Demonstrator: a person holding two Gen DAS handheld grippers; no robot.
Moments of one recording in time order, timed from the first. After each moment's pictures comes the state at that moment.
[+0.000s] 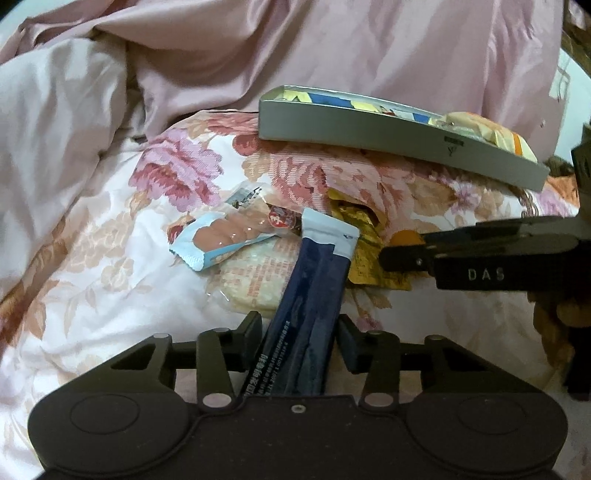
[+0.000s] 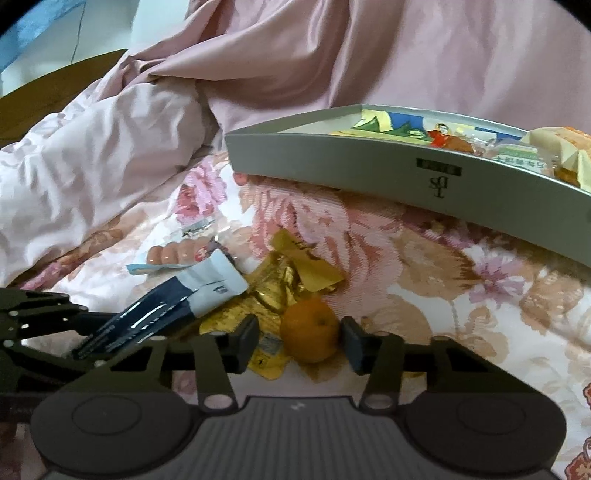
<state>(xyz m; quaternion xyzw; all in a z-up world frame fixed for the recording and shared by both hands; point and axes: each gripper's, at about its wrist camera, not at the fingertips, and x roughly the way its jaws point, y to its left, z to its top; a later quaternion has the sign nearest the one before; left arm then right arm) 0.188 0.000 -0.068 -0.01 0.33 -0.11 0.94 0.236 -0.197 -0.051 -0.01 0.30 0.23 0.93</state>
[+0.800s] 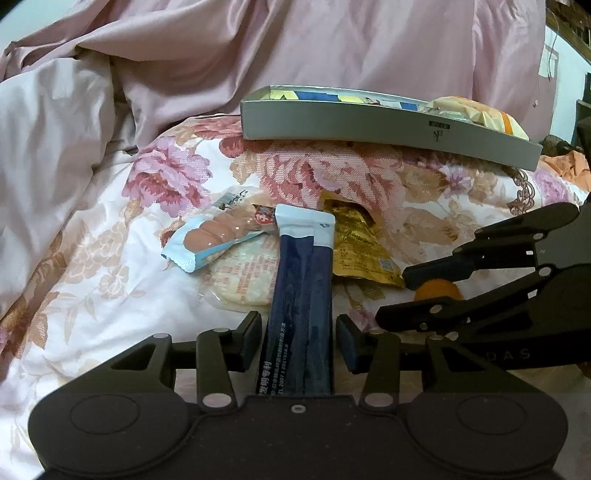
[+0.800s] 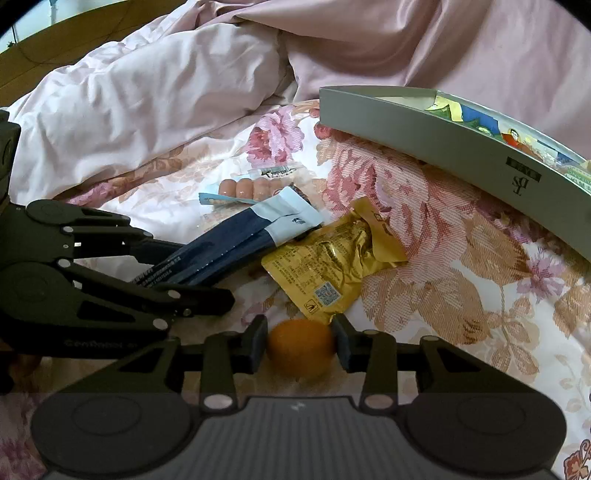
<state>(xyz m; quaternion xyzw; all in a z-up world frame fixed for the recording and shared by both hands) 0.182 -0.011 -0.069 0.04 0.33 -0.11 0.94 0.204 -0.167 -0.054 -0.11 0.34 0.28 0.89</state>
